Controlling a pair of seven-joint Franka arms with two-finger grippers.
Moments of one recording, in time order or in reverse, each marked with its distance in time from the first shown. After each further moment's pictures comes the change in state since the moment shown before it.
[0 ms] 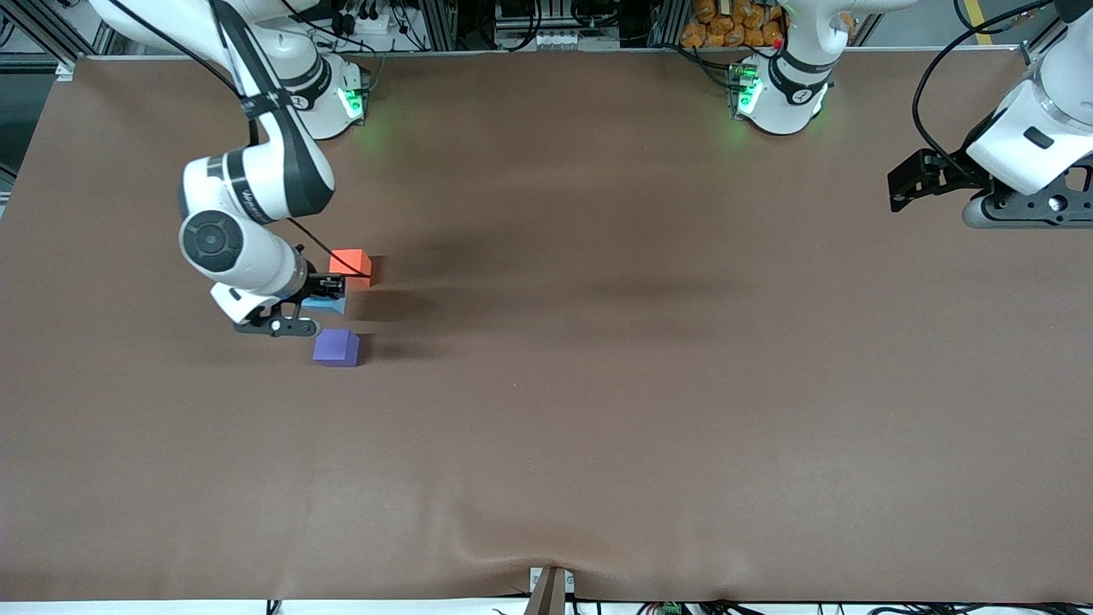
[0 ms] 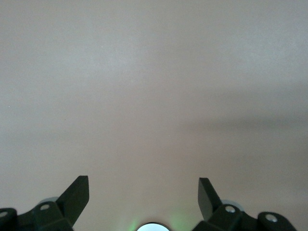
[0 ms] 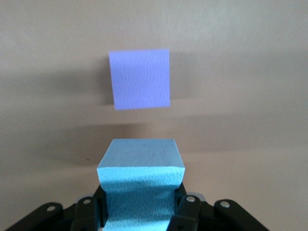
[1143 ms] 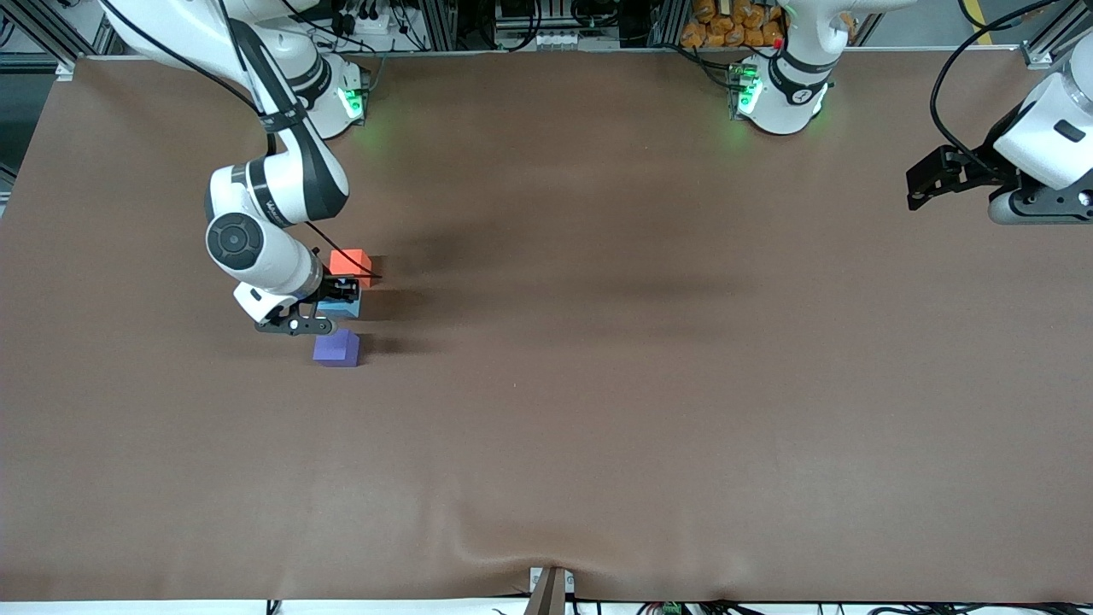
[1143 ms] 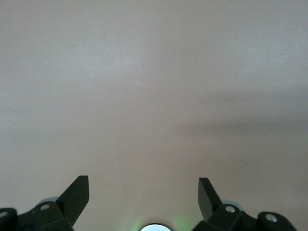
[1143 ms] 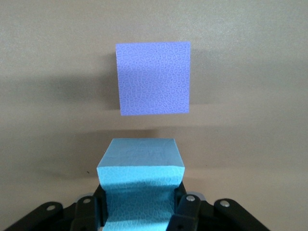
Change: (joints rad) left arm 0.019 -0.006 0.011 0.010 0.000 -0.004 0.022; right arm -0.001 0.038 0.007 -0.048 0.018 0.136 -0.027
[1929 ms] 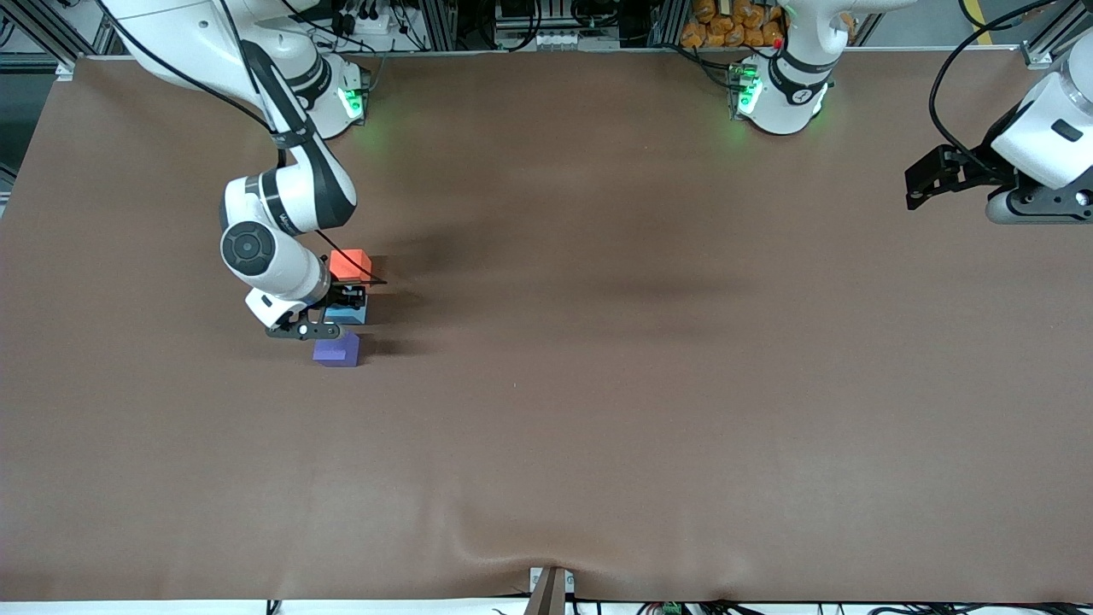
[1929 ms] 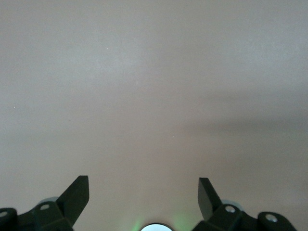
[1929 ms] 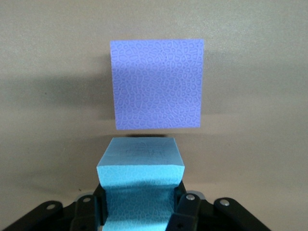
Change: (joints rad) left arm 0.000 0.000 -0.003 0.000 0.000 -0.001 0.005; right arm 0.000 0.062 -0.001 -0.025 0.000 0.112 -0.011
